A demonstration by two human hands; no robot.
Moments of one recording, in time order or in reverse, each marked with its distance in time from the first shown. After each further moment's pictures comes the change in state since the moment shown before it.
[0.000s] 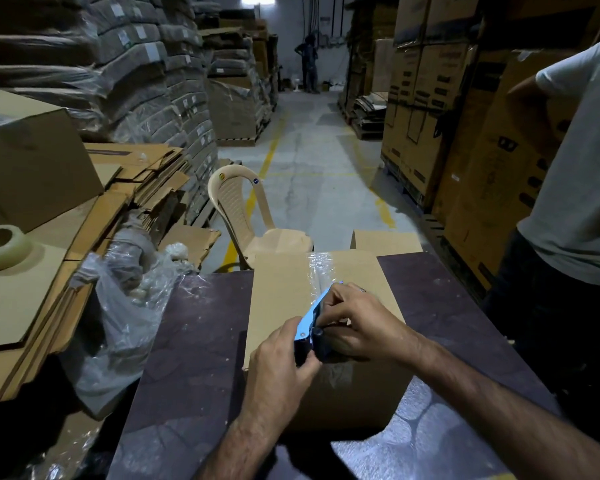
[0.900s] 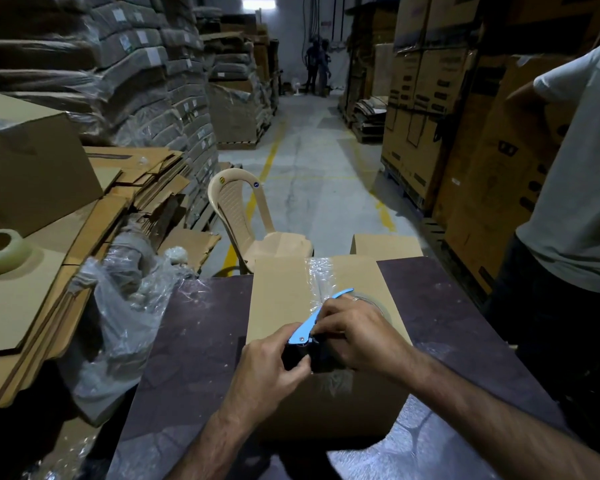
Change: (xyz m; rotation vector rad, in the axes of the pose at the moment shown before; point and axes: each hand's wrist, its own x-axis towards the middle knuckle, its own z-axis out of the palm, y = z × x) left_hand 0.015 -0.027 -0.005 -0.175 -0.084 0.158; right_hand -0.002 -0.010 0.002 -0.081 0.083 -0.040
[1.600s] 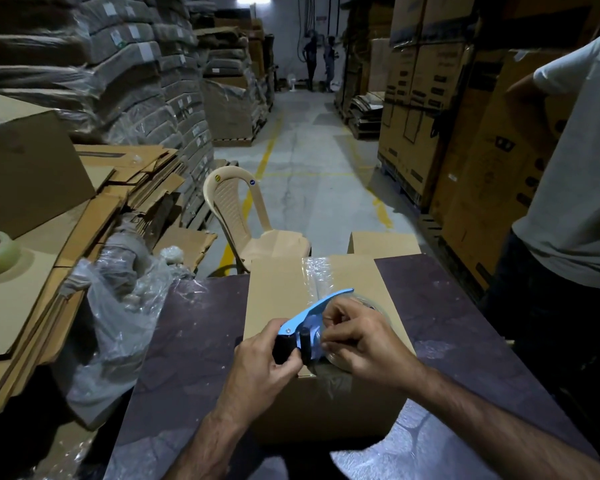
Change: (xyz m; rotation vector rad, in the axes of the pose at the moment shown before) left_hand 0.006 -0.007 -0.003 0.001 -0.015 -0.074; right_hand -0.013 0.001 0.001 0.158 0.088 0.017
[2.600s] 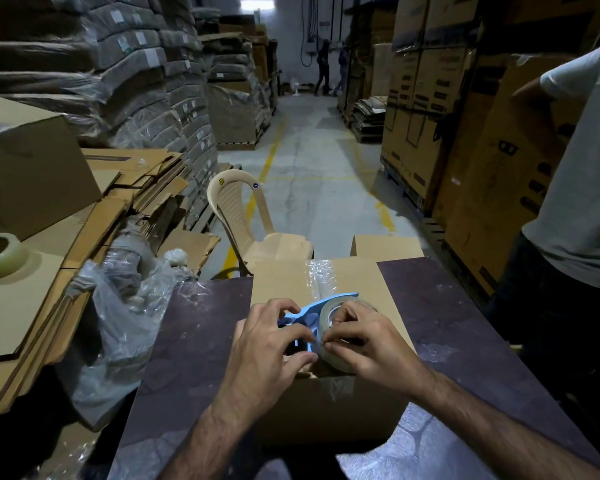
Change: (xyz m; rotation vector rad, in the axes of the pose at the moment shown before) left_hand 0.006 0.020 -0.016 0.375 0.024 0.188; right_hand -0.006 0.002 -0.003 0.021 0.010 0.040
